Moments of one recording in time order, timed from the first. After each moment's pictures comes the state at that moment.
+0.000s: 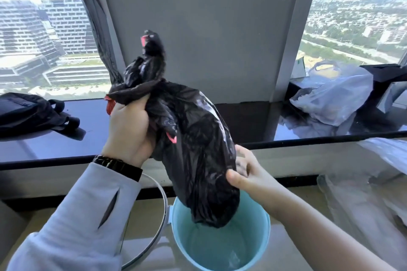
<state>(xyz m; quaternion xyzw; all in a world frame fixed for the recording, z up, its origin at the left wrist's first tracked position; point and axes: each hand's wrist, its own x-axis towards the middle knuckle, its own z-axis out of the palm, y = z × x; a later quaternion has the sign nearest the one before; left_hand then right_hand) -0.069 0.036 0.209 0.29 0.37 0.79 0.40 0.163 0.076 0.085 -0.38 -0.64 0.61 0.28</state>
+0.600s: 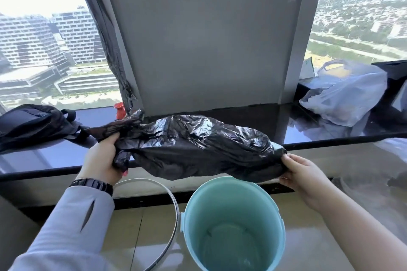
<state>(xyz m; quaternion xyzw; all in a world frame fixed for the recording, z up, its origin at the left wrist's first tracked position) -0.193 0.031 0.136 0.12 0.56 0.73 0.38 0.215 0.136 0.063 -0.49 -0.45 0.62 0.41</state>
